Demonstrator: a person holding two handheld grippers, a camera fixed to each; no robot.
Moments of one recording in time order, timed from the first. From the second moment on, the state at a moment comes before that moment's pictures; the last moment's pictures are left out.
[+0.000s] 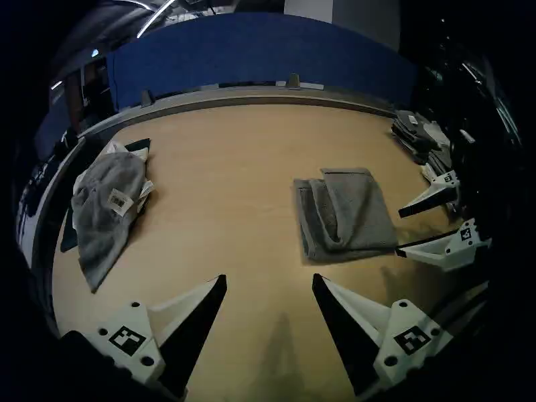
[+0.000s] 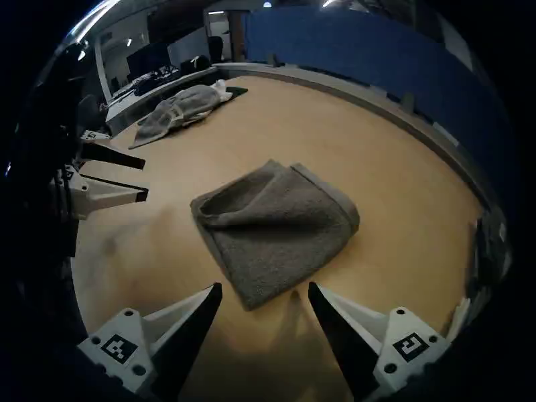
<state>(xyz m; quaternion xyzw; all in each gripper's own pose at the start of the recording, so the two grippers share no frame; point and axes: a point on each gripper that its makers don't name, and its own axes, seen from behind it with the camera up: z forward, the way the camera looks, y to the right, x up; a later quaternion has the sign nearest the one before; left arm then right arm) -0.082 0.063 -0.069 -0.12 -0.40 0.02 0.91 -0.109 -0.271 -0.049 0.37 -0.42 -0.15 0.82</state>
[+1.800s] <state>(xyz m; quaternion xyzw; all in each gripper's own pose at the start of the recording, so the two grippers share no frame) -0.077 0.063 -0.060 -0.12 -0.39 0.03 0.91 -0.069 -0.278 -0.038 0.36 -0.39 -0.12 0.84</state>
